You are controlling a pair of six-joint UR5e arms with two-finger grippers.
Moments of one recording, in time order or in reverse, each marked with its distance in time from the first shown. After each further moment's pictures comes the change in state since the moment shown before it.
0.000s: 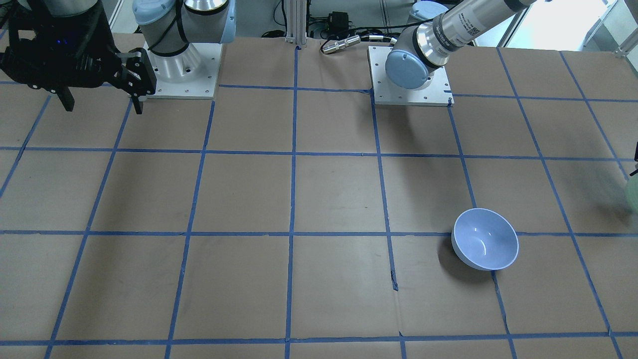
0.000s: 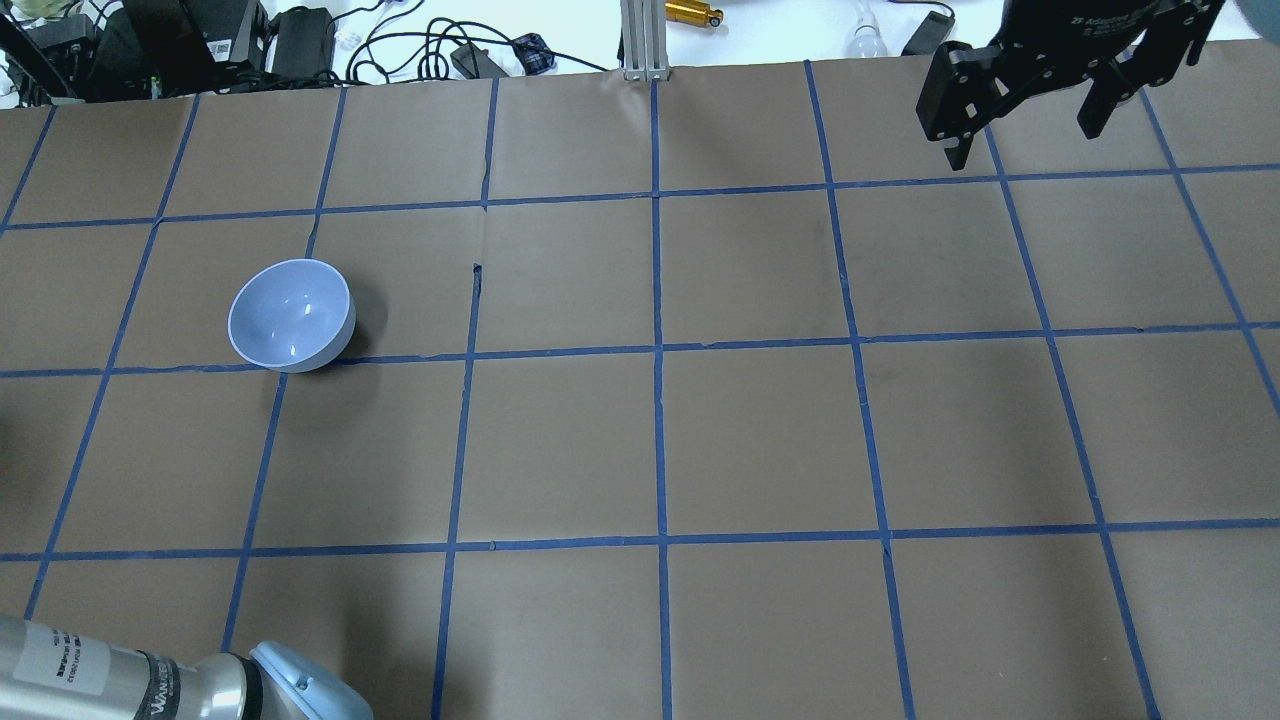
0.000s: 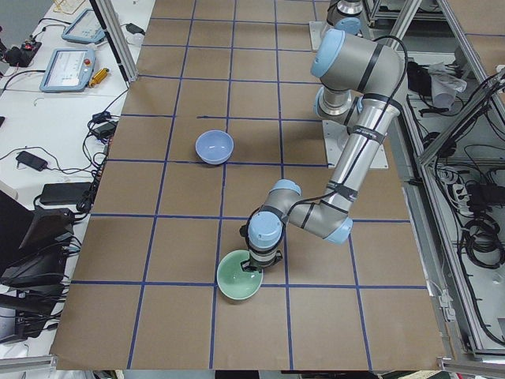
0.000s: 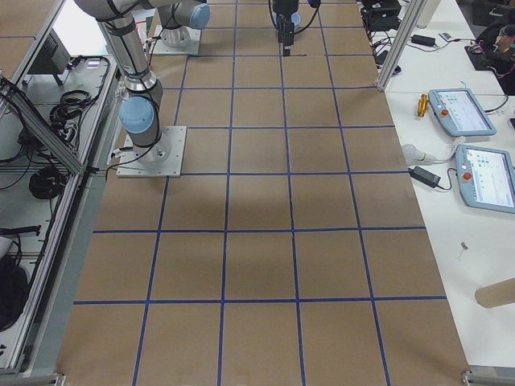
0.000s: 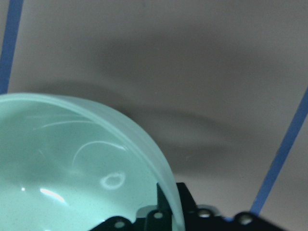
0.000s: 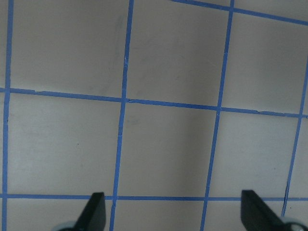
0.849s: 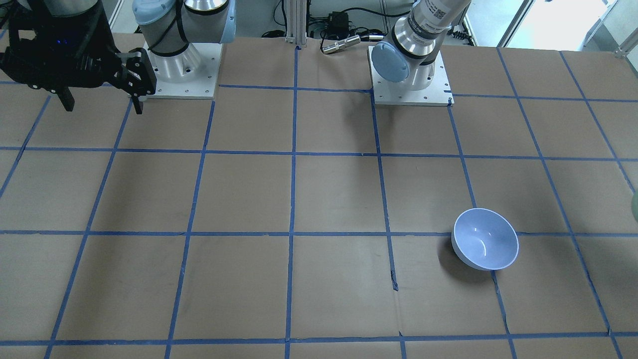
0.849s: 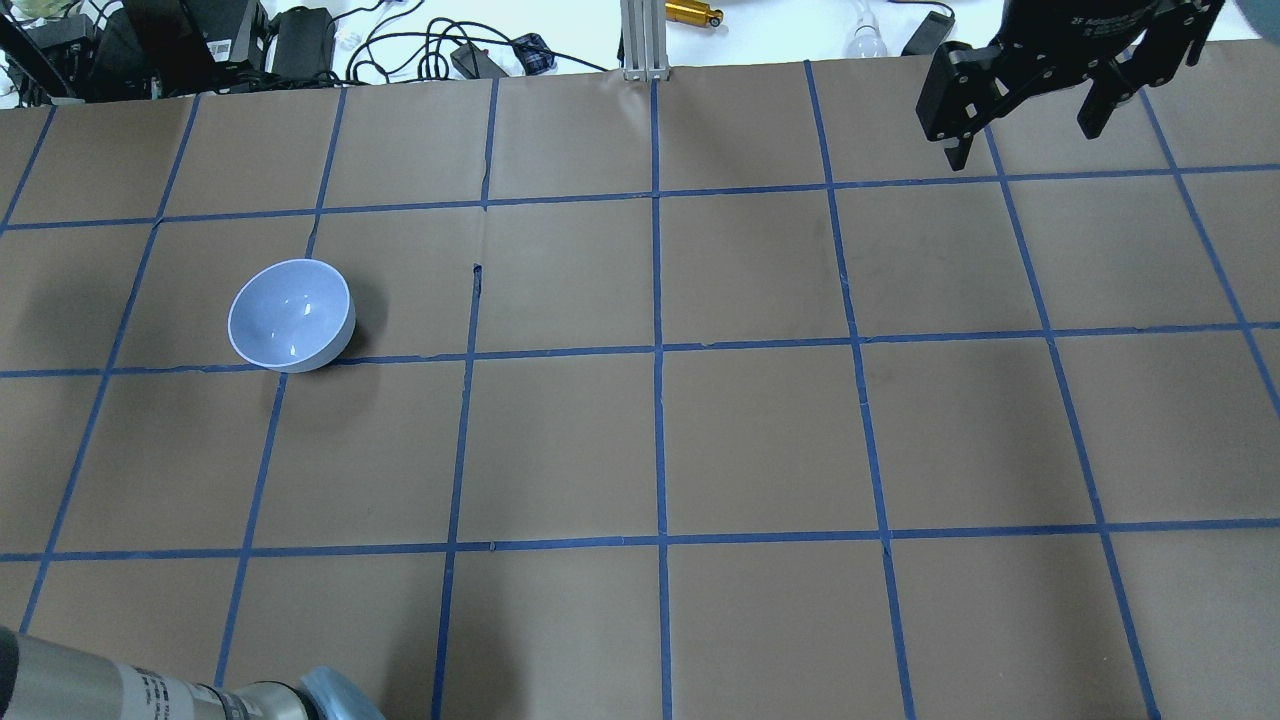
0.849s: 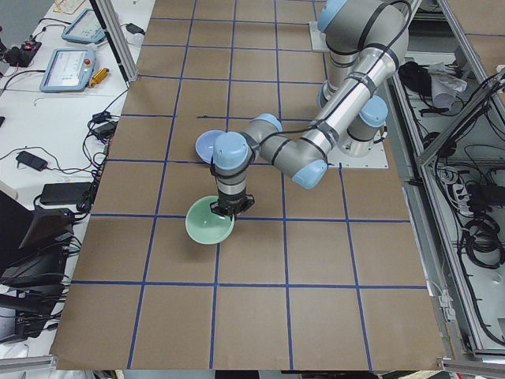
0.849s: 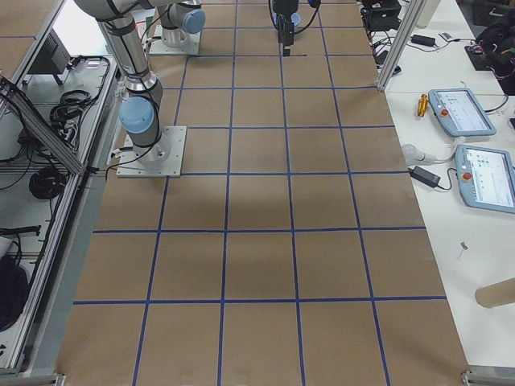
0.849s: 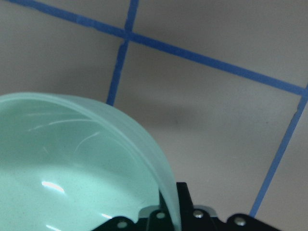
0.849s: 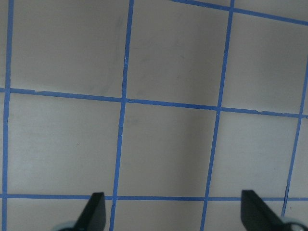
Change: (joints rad) left arm -0.297 0.225 0.012 -0.169 0.018 -0.235; right arm 0.000 0.000 0.000 0.000 0.000 0.000
